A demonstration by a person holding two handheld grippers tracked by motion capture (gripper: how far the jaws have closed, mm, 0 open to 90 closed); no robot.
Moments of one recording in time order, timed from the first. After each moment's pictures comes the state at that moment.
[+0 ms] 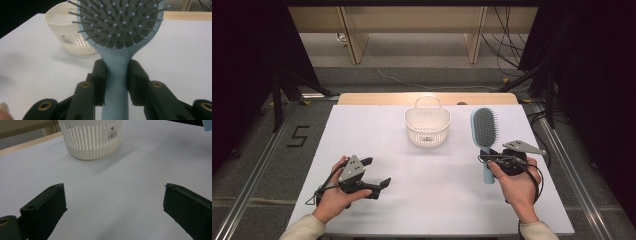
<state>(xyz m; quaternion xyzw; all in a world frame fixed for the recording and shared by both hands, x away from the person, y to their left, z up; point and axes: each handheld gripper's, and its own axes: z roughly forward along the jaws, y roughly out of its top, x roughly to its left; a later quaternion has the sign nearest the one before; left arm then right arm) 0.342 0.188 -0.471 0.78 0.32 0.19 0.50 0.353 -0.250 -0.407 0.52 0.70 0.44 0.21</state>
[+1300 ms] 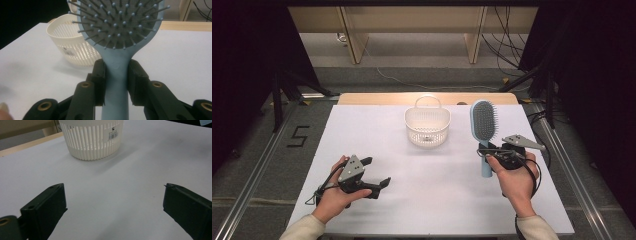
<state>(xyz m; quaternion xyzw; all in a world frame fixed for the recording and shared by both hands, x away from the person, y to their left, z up) 0.343 0.189 -0.470 0.78 0.33 0.20 0.50 0.363 -0.246 -0.398 0.51 0.69 0.46 0.22</state>
